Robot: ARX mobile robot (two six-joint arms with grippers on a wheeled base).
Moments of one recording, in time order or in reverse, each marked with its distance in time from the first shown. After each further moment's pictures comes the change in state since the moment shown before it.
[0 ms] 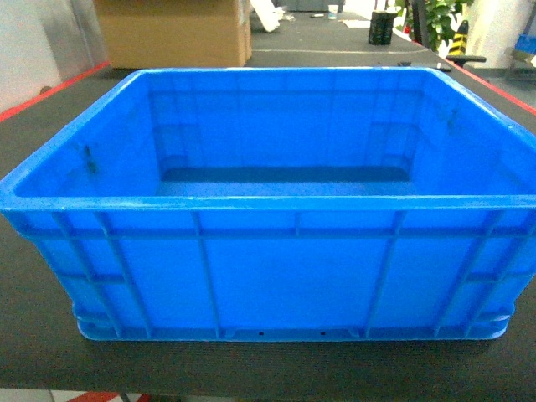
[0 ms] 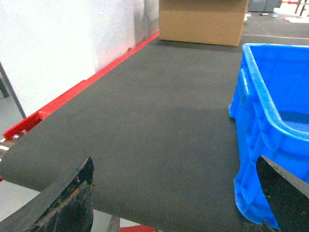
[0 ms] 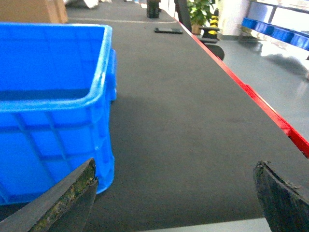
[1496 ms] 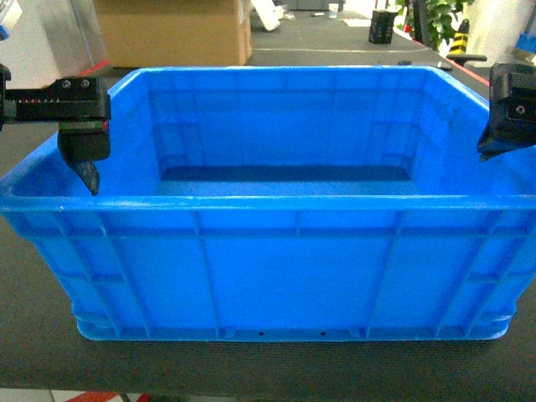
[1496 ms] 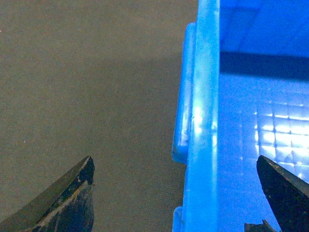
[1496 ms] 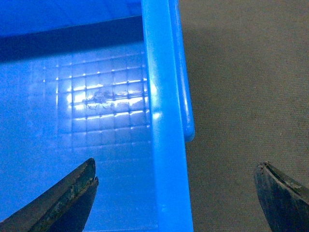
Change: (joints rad) left arm -0.069 1.447 0.895 -0.011 0.102 -0.150; right arm -0.061 1.522 1.075 -0.231 -0.307 0.228
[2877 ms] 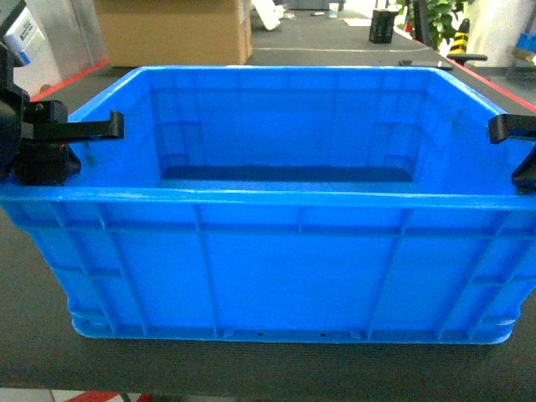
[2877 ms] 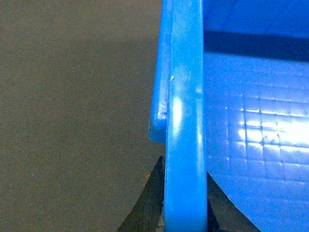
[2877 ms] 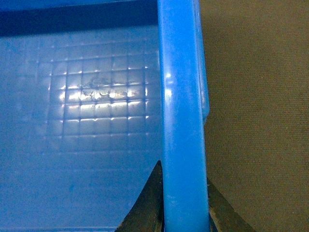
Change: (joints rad) left arm -0.005 0.014 -0.013 -0.002 0.064 -0.011; right arm 0.023 -0.024 -0.089 0.079 -0.006 -0.048
